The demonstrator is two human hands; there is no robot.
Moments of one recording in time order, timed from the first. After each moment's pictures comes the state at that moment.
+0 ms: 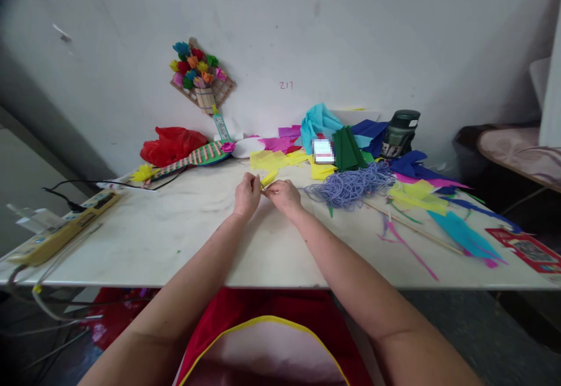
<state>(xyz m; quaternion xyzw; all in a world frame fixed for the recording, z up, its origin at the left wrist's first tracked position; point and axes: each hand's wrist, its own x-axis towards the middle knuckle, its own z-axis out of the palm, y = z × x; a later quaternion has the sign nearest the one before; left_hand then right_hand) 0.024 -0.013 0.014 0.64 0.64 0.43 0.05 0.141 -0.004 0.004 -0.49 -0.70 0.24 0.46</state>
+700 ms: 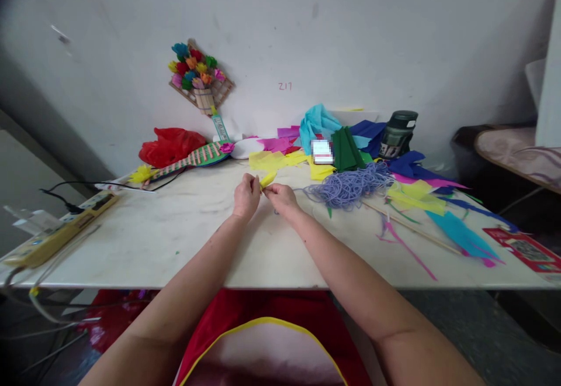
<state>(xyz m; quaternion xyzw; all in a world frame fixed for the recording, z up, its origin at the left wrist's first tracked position) 0.024 -0.013 0.012 0.64 0.64 0.42 0.03 0.136 -0.018 0.010 -0.47 -0.59 0.45 0.48</state>
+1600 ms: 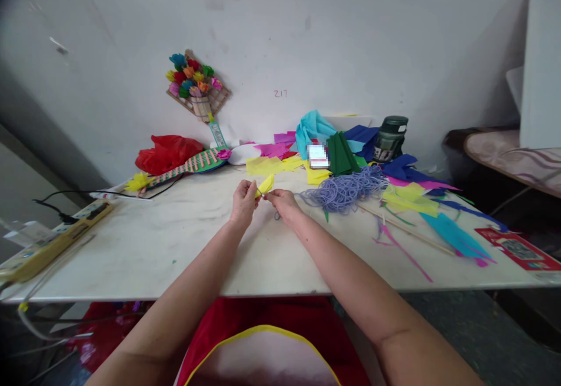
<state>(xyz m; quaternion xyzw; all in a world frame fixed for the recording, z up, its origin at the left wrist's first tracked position) 0.034 -0.017 0.016 0.54 0.49 0.61 0.32 0.141 -0.020 0.014 -0.48 -0.49 0.54 0.49</state>
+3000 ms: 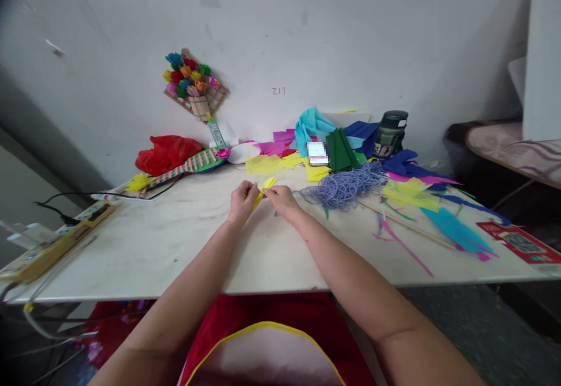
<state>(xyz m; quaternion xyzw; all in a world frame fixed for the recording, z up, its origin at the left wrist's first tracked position) 0.014 -0.007 0.001 0.67 0.53 0.51 0.11 0.145 -0.016 0.014 -0.48 -0.62 0.40 0.48</state>
